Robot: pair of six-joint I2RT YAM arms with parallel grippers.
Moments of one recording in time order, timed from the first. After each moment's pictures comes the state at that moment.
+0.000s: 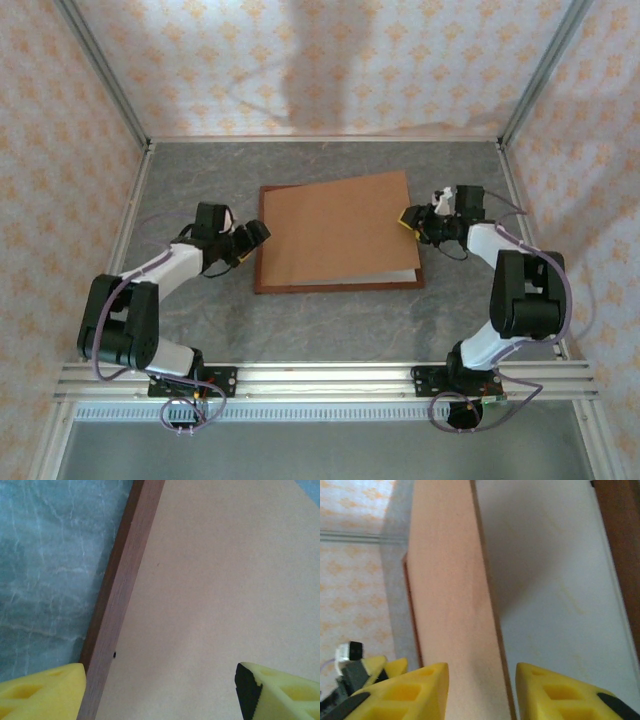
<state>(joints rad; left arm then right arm) -0.12 1.46 0.73 -0.18 0.38 -0.80 -0.06 1.60 0.86 -0.18 -0.78 0.62</state>
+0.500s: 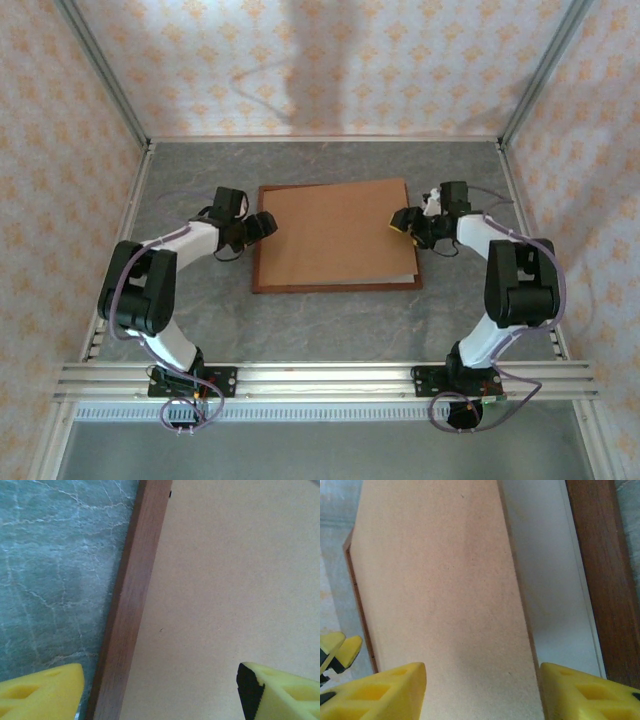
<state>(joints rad) -0.16 1.67 0.92 -0.23 0.21 -0.67 0.03 1.68 0.96 -0.32 -0.62 0.53</state>
